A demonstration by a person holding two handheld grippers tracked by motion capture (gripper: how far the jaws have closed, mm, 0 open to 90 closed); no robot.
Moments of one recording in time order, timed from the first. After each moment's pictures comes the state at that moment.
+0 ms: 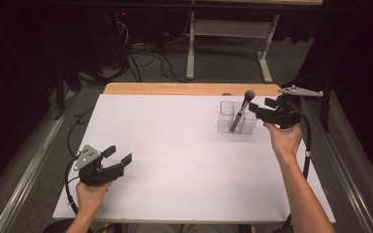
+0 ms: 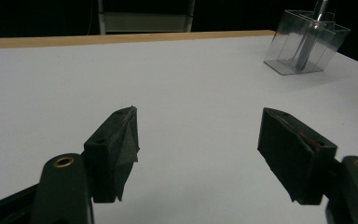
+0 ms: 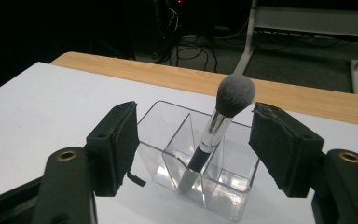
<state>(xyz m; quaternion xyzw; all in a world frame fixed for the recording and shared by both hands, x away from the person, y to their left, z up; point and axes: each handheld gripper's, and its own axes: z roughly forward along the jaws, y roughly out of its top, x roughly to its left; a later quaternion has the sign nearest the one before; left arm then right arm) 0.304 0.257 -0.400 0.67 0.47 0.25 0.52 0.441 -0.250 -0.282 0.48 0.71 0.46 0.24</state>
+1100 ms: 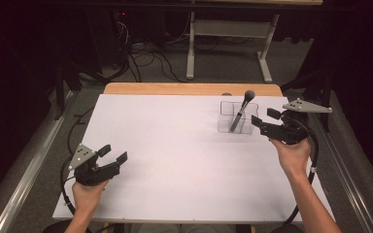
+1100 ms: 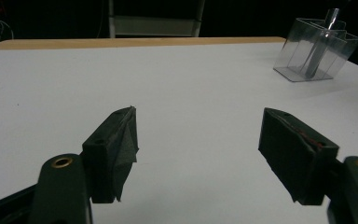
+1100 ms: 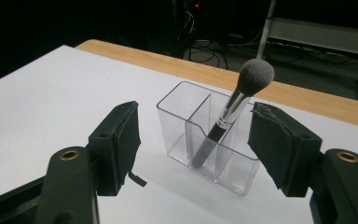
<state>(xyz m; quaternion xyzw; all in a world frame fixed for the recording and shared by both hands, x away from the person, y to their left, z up) 0.303 0.264 -0.399 0.66 0.48 0.26 0.52 0.397 -0.255 -0.284 0.43 0.74 0.46 0.25</state>
